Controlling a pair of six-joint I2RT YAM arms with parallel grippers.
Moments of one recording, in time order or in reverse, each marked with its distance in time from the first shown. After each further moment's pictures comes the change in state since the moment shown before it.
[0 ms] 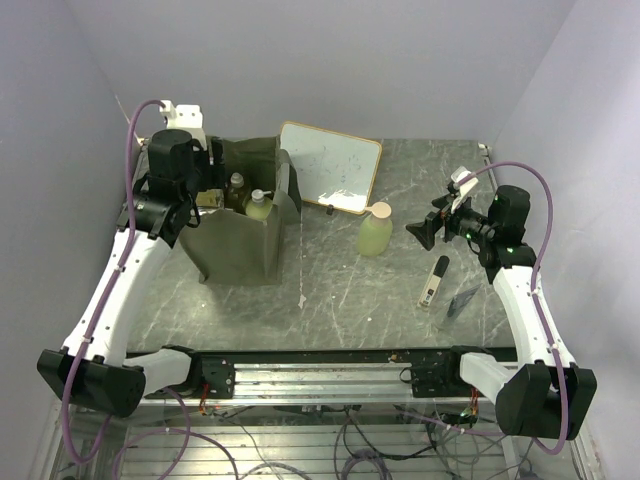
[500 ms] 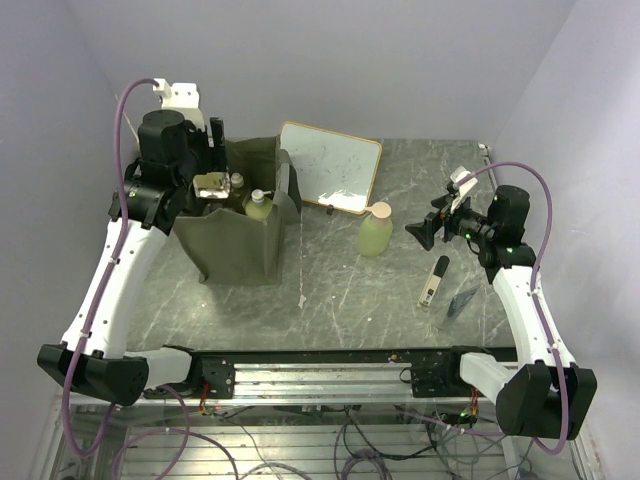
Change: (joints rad) left arm 0.001 0.057 0.162 -0.039 0.064 -0.004; right arm 0.004 0.000 0.000 0.000 -0.002 0.000
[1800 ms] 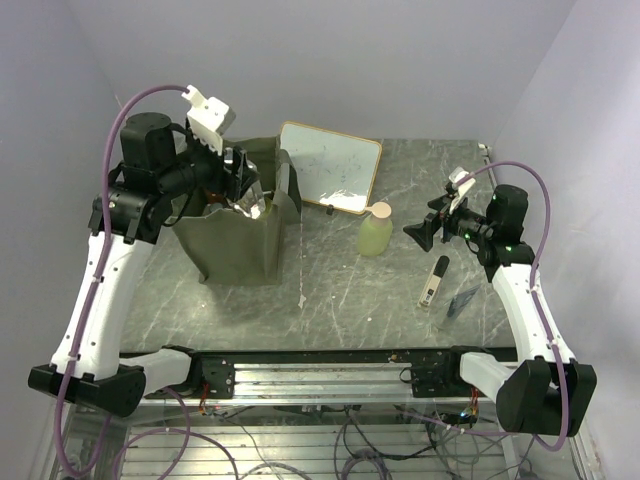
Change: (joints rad) left arm 0.000 -0.055 0.076 -0.161 0.619 0.195; right arm 0.000 0.017 0.000 -0.002 -0.036 0.002
